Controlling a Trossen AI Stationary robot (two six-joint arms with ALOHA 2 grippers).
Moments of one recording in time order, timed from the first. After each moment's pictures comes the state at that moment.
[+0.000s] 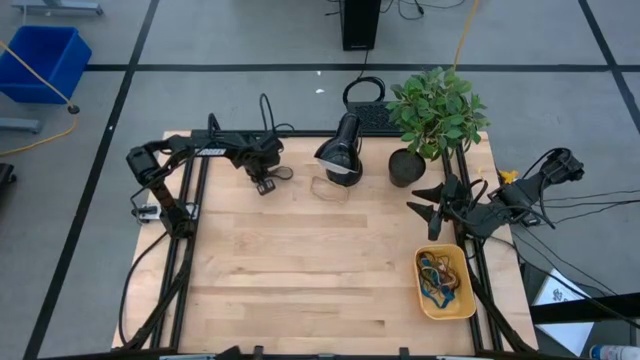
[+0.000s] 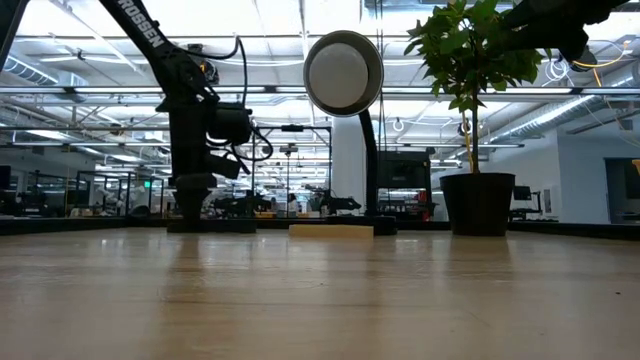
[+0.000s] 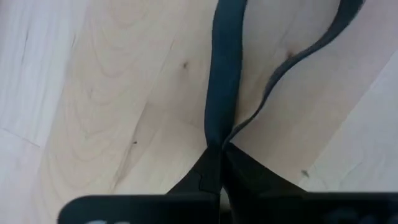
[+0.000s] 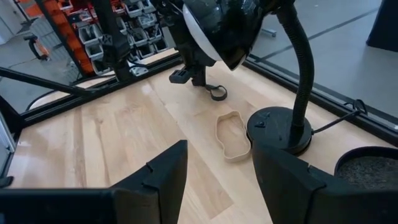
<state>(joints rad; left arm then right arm) 0.65 1.72 0.94 -0.63 -0.06 0.19 0.56 0.61 0.68 -0.62 0.88 0.67</state>
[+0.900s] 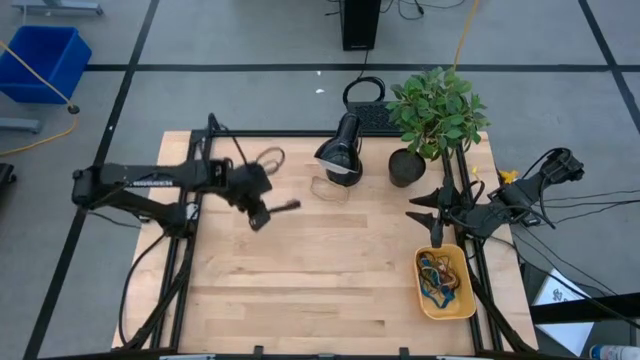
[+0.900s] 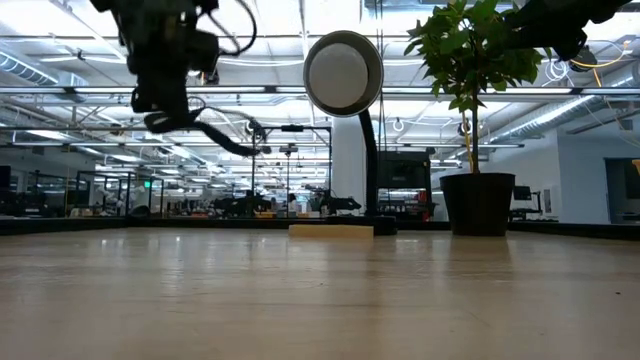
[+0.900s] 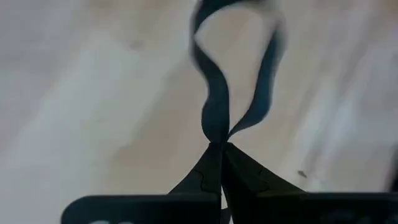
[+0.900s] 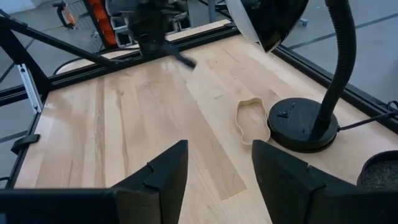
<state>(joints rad) 0.19 1.19 0.94 -0.83 0.18 -0.45 0.56 0.61 0.68 -0.62 0.75 0.59</state>
